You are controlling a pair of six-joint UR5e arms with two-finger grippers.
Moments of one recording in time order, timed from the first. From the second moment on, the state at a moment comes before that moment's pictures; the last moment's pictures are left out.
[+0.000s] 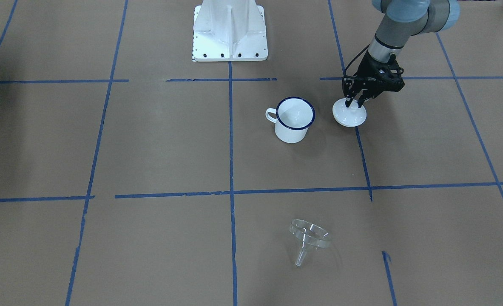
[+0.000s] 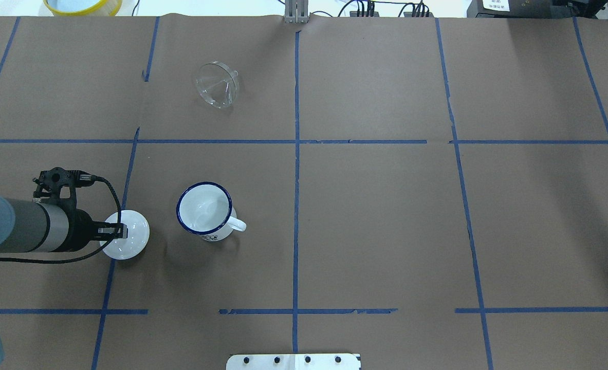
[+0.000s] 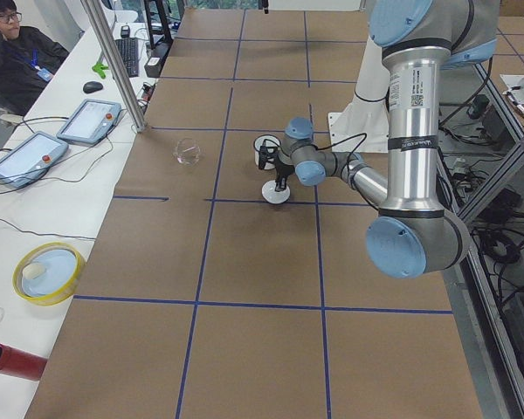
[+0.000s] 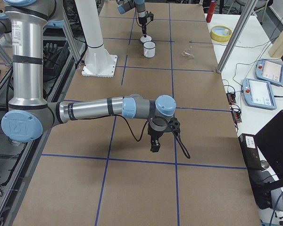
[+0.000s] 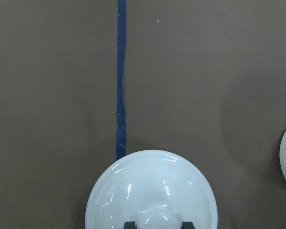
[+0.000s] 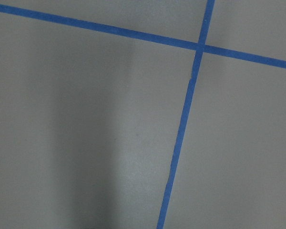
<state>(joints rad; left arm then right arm) -0.52 -1.52 -2.01 -2.09 -1.78 -1.23 1.45 -1.63 1.79 -1.79 2.31 -0.13</state>
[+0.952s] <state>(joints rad) -0.52 -1.54 -2.02 -2.08 -1.78 -1.24 1.45 -1.63 1.79 -1.79 2.31 -0.13</state>
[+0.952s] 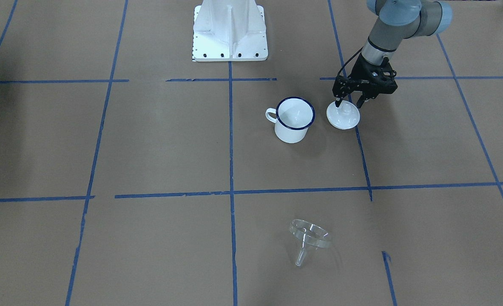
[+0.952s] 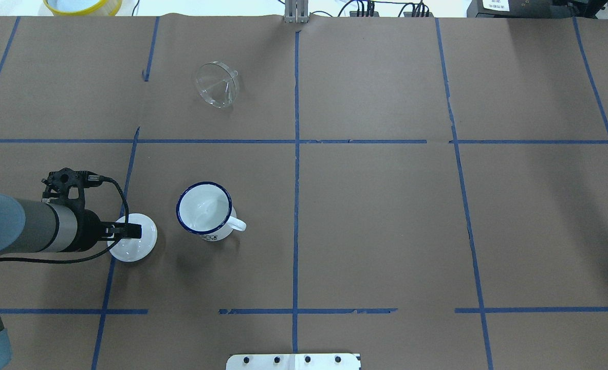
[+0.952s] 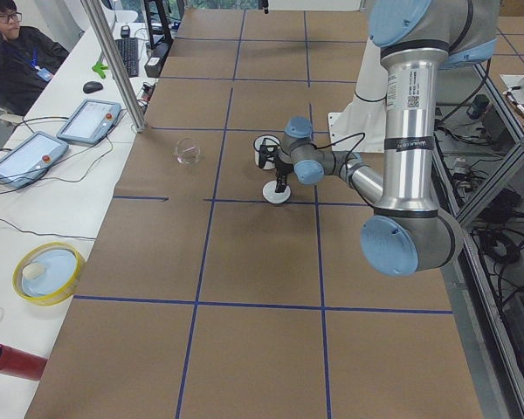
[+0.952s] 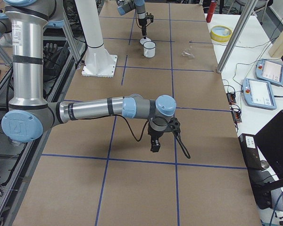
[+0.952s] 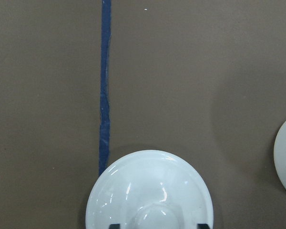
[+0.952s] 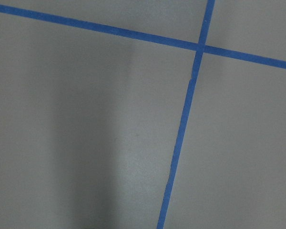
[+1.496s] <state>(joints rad) -0.69 -1.66 -2.04 -2.09 -1.79 -1.47 1.45 -1.63 1.79 -1.79 2.31 -0.13</state>
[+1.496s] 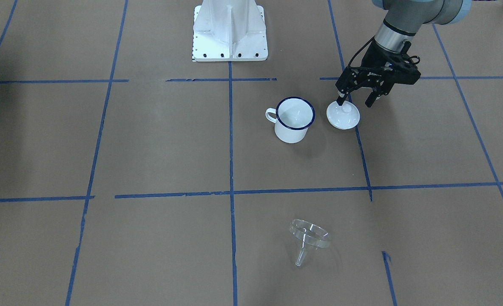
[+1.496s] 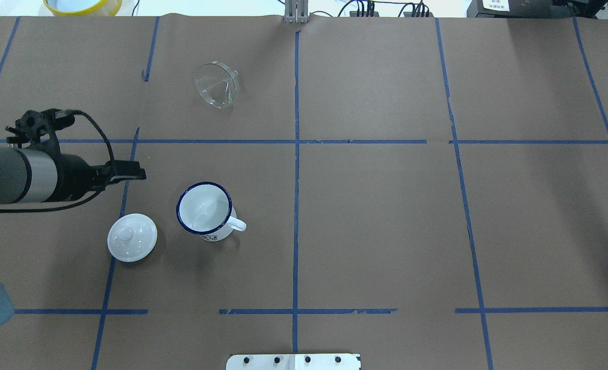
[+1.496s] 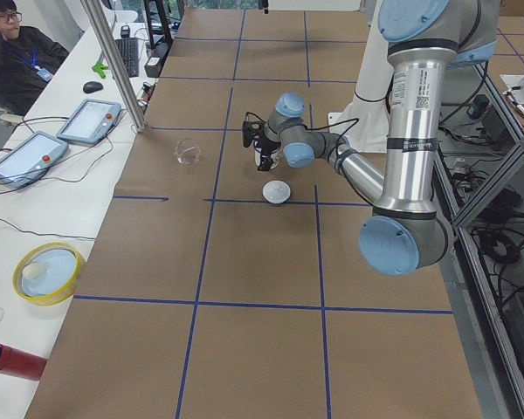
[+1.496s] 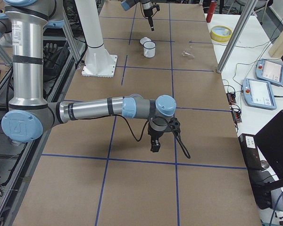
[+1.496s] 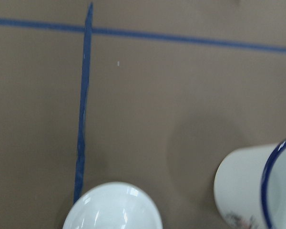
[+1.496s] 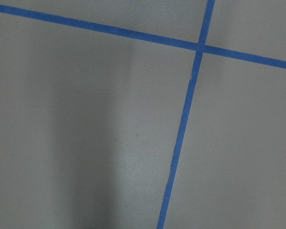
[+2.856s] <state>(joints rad) -0.74 -2.30 -1.08 -2.58 -1.45 -2.20 1.45 -1.63 1.79 -1.79 2.31 -0.13</state>
